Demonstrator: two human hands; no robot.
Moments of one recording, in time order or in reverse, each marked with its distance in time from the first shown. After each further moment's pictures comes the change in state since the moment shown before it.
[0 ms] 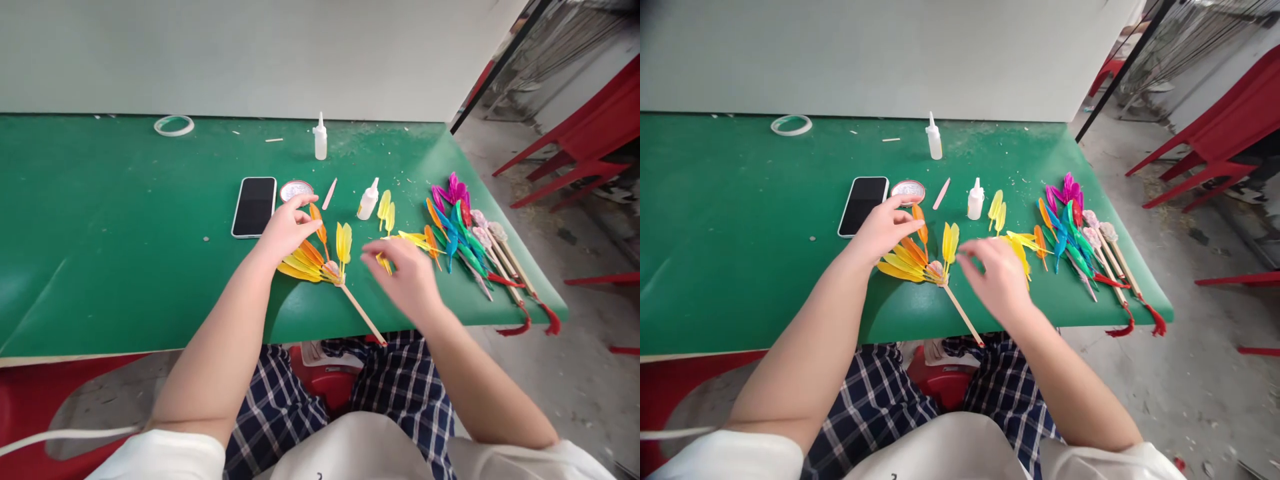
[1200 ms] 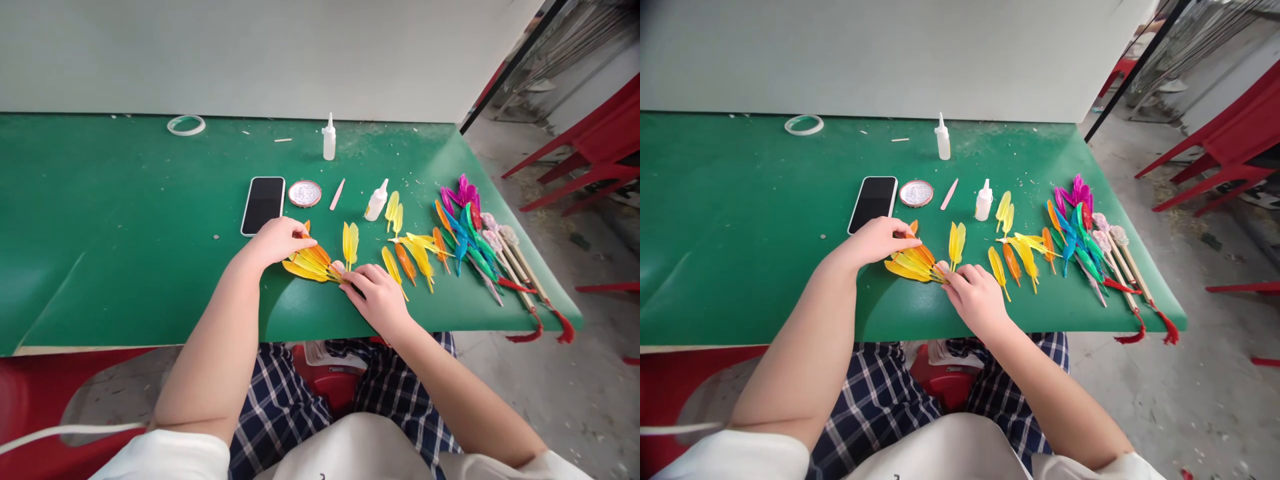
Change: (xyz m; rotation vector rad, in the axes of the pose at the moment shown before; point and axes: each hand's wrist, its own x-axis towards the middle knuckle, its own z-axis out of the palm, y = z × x) left_hand -0.005 -0.012 -0.032 0.555 -0.263 -0.081; right_hand -0.038 -0.001 0.052 -0.200 -0.113 -0.166
